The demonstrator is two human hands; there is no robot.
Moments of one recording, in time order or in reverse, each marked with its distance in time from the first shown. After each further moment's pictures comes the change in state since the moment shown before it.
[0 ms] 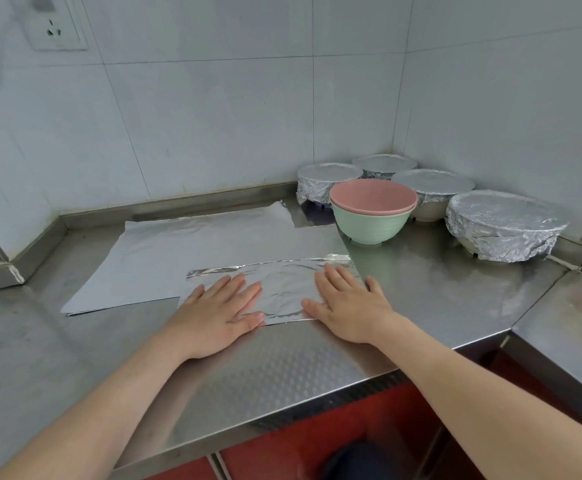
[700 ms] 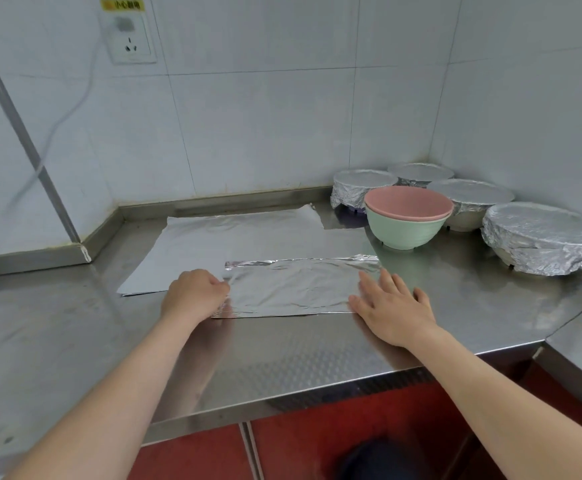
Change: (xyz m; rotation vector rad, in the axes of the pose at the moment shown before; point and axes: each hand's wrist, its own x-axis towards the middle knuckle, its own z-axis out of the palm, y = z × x) left_hand -0.033 -0.041 -0.015 -0.445 0.409 -0.617; right_hand -0.018 0.002 0.004 0.081 0.062 0.161
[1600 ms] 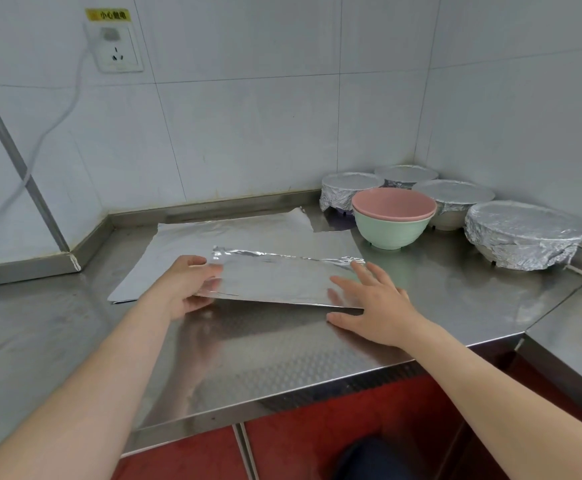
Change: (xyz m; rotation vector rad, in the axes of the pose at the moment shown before) left_hand 0.011 0.018 -0.023 -0.860 -0.257 -0.279; right_hand -0.009 0.002 -0.007 0.091 0.096 -0.212
